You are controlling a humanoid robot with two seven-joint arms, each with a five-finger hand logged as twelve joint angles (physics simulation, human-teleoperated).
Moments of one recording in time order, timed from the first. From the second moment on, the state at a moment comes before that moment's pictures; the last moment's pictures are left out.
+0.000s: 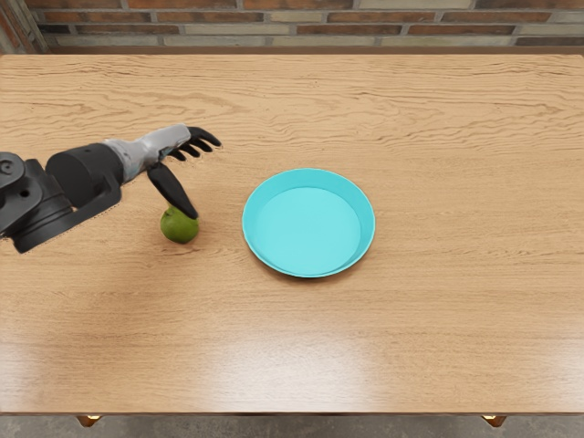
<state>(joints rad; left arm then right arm) -0.90 0.62 -0.56 -1.58 1.11 -0.04 0.61 -0.06 0.00 0.00 0.10 -0.12 0.10 0.04</state>
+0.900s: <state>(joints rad) -1.34 0.73 0.08 -1.69 0.91 0.22 0.61 -0.06 0.00 0.00 0.10 -0.12 0.10 0.04</state>
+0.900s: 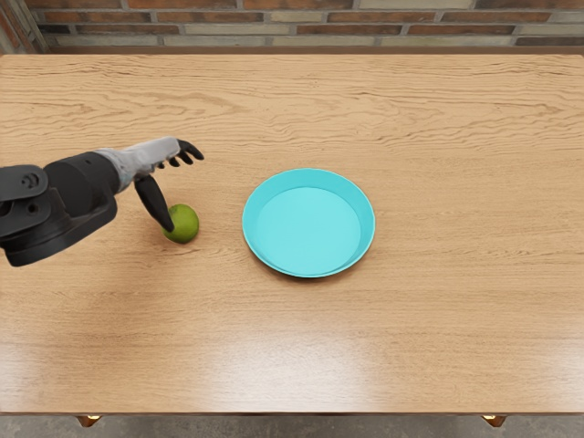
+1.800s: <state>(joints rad) -1.54 0.55 0.38 -1.58 0.67 0.22 0.61 -0.06 0.00 0.00 0.10 -0.12 0.10 0.04</state>
